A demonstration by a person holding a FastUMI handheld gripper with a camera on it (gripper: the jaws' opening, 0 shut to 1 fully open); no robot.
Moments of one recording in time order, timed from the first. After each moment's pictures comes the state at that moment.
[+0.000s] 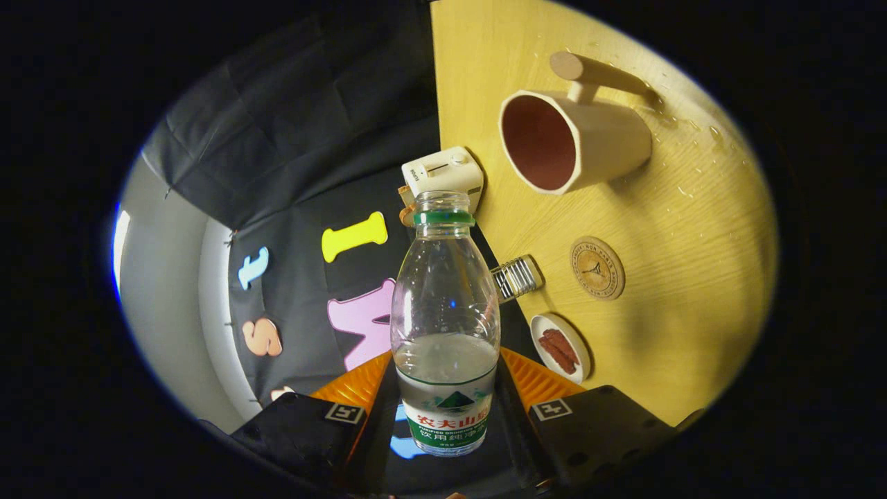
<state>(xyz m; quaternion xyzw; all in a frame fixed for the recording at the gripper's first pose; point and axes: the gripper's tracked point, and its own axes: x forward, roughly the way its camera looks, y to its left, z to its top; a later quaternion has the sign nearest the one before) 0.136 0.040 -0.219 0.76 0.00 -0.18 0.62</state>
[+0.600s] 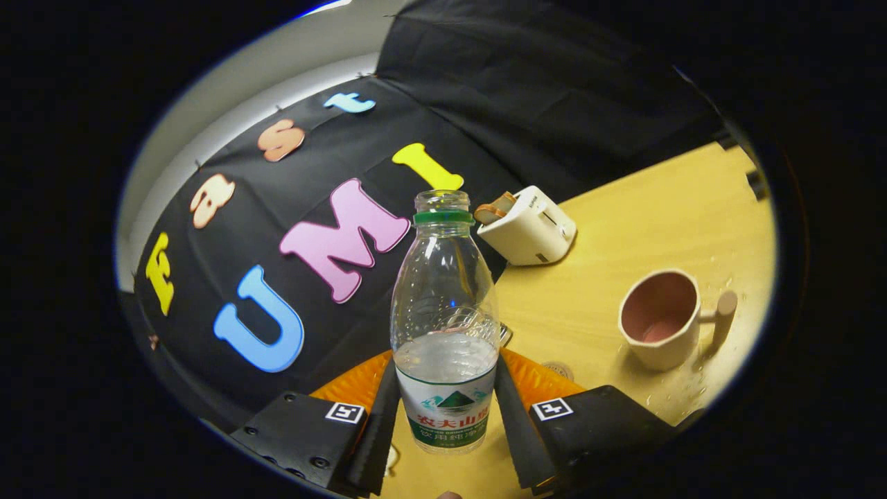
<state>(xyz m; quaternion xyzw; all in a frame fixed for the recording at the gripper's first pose) 0.166 0.044 -0.218 0.32 0.09 -0.16 0.93</state>
